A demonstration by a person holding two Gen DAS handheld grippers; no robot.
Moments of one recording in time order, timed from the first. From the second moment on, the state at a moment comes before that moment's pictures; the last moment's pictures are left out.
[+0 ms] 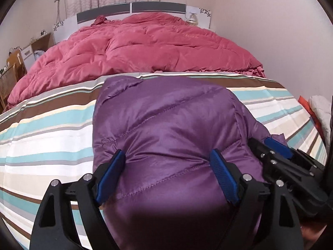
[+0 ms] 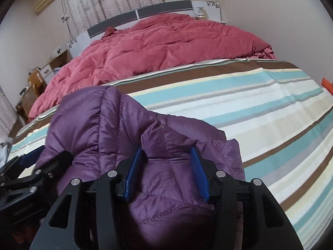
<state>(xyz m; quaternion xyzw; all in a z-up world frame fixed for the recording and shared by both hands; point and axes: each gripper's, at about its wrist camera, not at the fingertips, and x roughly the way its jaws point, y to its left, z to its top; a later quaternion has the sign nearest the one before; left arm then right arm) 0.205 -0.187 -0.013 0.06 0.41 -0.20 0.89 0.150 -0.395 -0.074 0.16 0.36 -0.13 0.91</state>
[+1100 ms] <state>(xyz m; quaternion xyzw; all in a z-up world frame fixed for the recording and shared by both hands) 0.223 -0.185 -0.027 0.04 0.42 -0.20 0.89 0.206 -0.406 -0.088 0.14 0.38 -0.10 0.91</state>
